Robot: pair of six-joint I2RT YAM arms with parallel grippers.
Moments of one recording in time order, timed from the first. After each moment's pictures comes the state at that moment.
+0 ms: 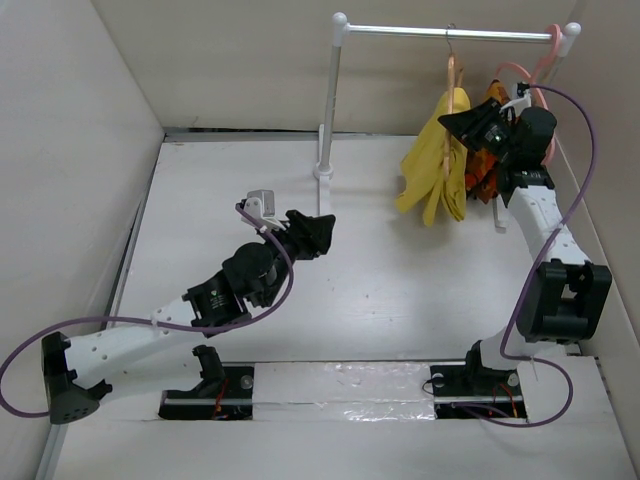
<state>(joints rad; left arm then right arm) -1.12 0.90 0.83 0.09 -0.68 -0.65 -0.09 1.55 1.36 0.20 -0.58 0.84</state>
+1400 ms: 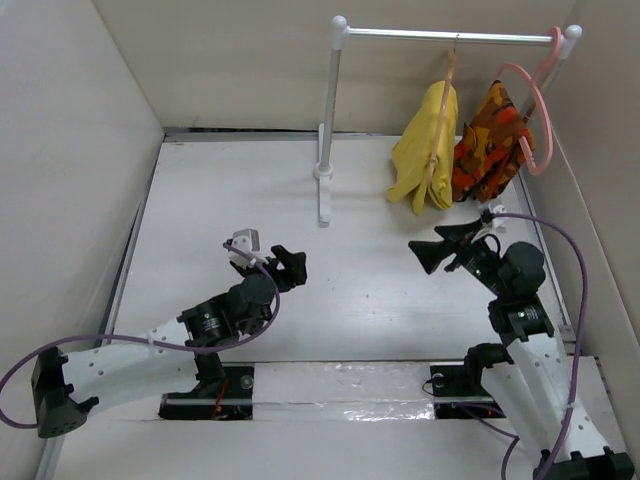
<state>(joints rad) -1.12 0.75 0.57 -0.11 -0.85 -0.78 0.13 0.59 0.54 0.10 -0.51 0.34</state>
